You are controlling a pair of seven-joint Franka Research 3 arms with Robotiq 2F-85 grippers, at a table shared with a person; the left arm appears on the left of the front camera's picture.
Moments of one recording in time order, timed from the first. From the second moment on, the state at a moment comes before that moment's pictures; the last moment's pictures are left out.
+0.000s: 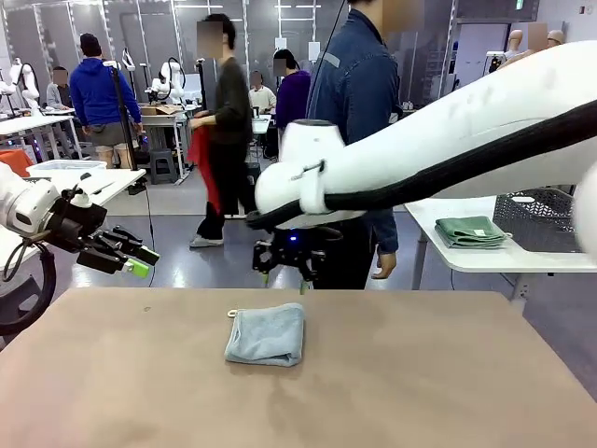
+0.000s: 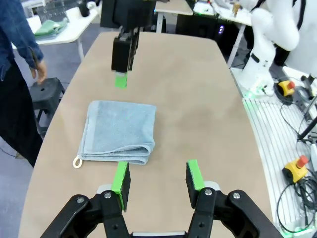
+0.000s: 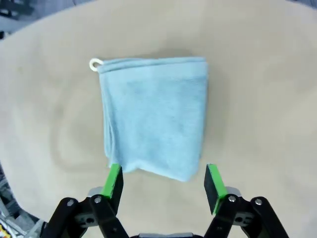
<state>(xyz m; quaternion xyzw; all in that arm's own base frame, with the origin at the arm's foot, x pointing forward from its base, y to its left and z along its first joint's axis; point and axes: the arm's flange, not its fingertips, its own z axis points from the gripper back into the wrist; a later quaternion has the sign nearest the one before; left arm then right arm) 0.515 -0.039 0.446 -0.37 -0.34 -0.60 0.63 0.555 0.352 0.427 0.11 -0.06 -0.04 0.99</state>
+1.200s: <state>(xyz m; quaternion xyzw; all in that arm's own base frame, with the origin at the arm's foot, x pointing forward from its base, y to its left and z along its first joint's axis) 0.515 -0.039 0.446 -0.37 -0.34 -0.60 0.63 0.548 0.303 0.411 0.14 -0.04 -0.04 0.99</state>
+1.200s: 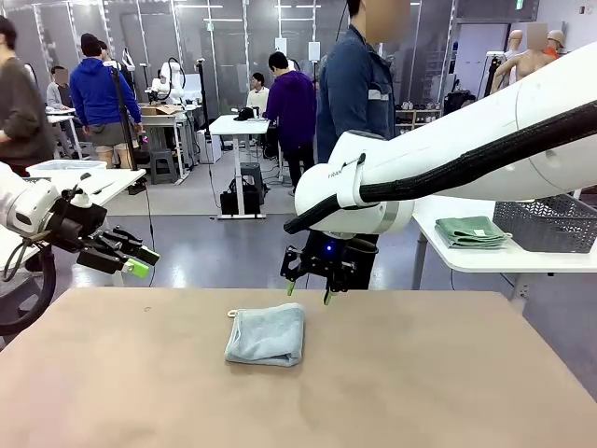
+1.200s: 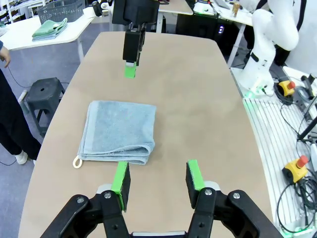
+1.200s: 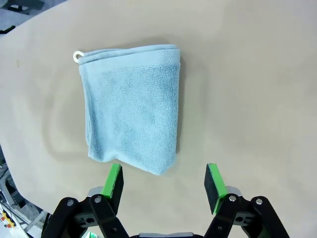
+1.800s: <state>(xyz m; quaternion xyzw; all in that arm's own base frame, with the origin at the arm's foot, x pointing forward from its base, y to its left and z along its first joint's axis) 0.515 -0.039 0.446 -0.37 -0.34 -0.60 0.63 0.548 0.303 0.409 0.14 -0.04 -0.04 0.99</state>
